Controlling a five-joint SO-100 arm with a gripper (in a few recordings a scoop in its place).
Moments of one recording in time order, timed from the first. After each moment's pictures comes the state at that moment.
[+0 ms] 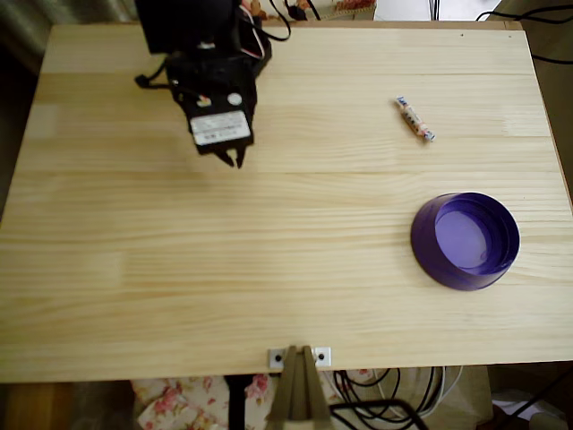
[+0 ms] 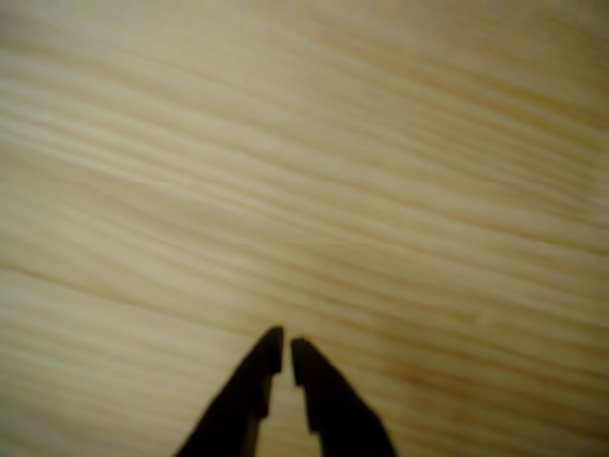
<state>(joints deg) -4.8 188.1 170.6 61.9 -8.2</state>
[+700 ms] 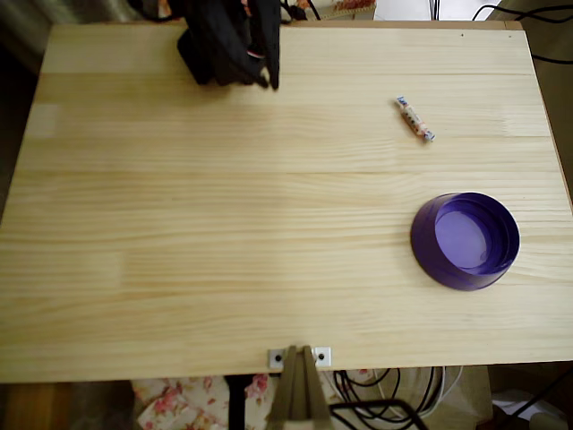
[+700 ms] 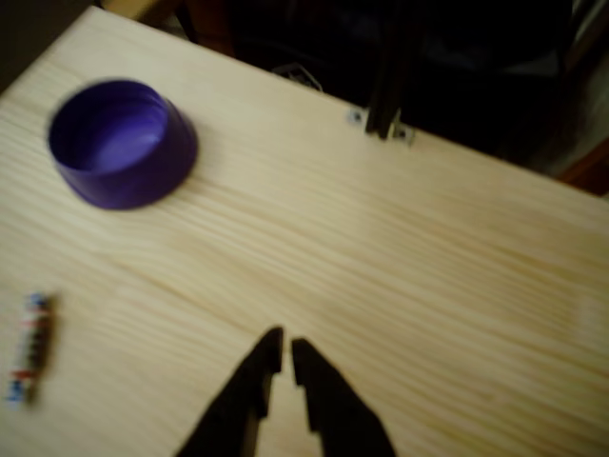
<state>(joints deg) -20.3 186.9 140.2 73.9 0.5</state>
